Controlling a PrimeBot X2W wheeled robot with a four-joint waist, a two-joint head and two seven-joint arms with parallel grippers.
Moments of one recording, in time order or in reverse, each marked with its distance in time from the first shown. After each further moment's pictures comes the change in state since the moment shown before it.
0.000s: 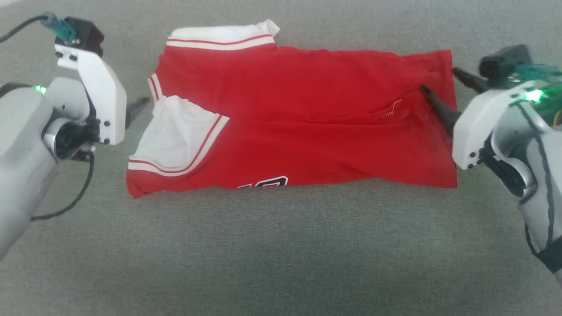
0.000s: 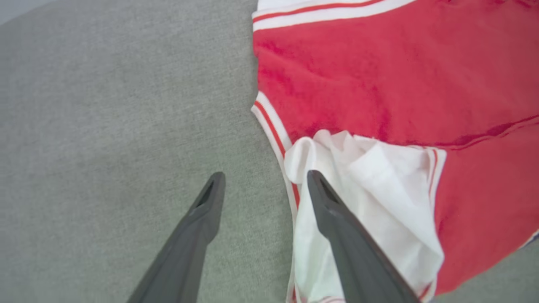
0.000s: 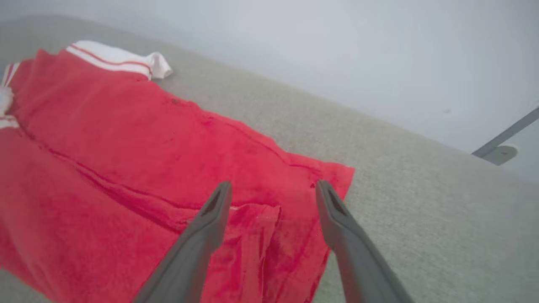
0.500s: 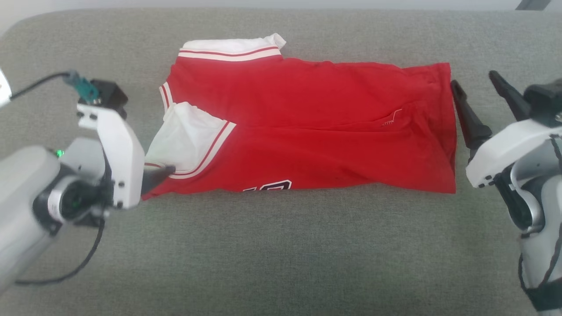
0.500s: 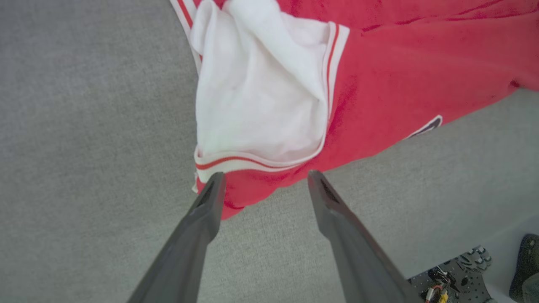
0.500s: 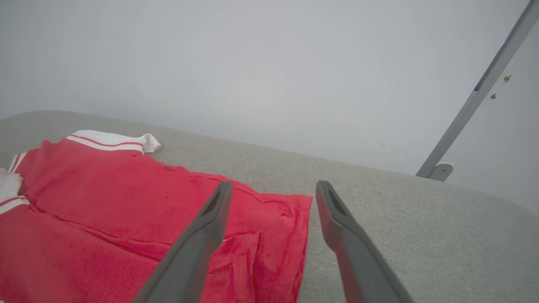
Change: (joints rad) left arm 0.204 0.233 0.029 -0.577 -0.167 0.263 0.192; right arm 0.244 0.154 -0.359 -0.205 -0.212 0.000 -0.142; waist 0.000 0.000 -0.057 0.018
